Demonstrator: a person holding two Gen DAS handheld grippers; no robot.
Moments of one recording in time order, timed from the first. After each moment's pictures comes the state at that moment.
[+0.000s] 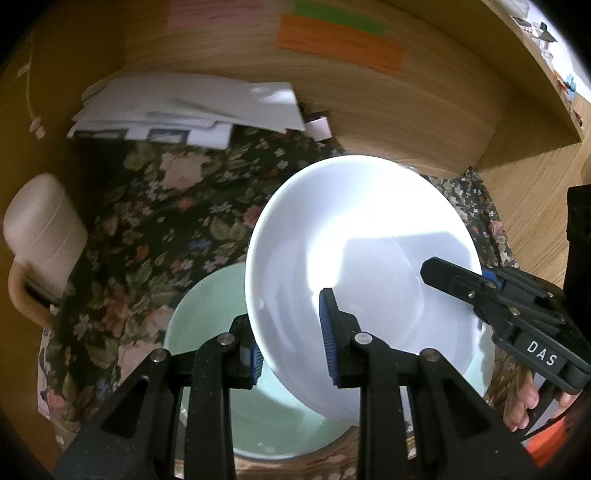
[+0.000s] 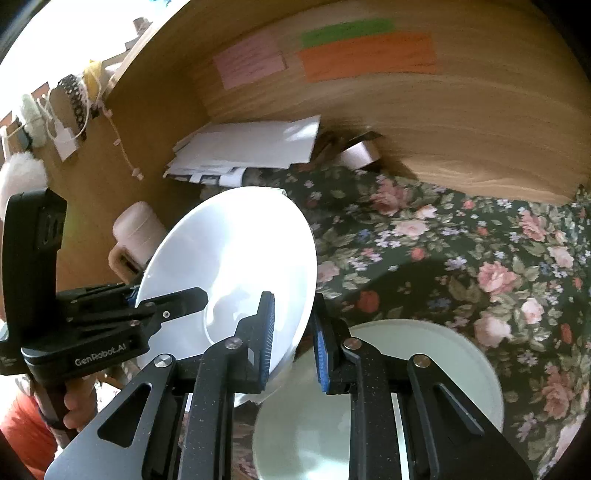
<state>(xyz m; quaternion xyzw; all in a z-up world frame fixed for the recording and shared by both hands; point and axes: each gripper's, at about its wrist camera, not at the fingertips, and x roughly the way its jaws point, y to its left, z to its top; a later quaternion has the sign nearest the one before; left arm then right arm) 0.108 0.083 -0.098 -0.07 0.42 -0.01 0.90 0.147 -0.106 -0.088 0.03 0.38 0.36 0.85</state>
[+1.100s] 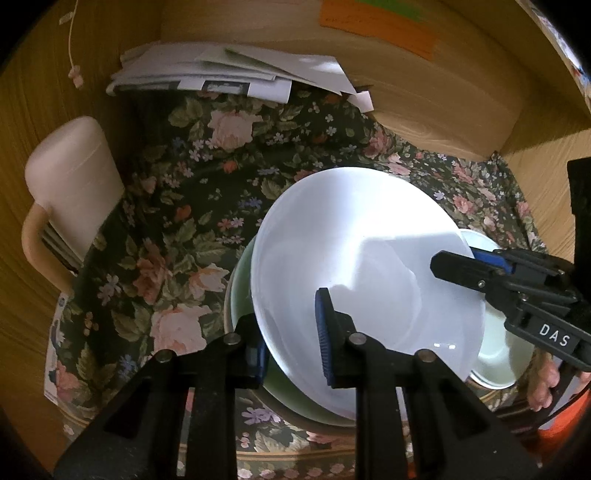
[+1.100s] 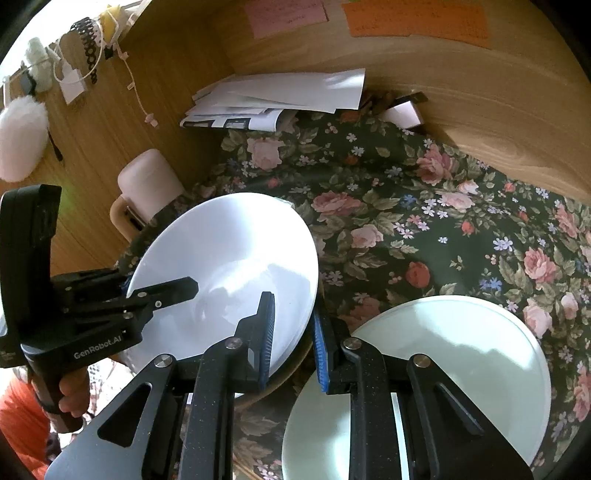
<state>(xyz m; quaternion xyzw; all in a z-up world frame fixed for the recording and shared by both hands) 0.079 0.116 -0.131 -0.06 0.44 0.02 0.90 0.136 -0.065 -0.117 -0.02 0.41 0.39 0.82</state>
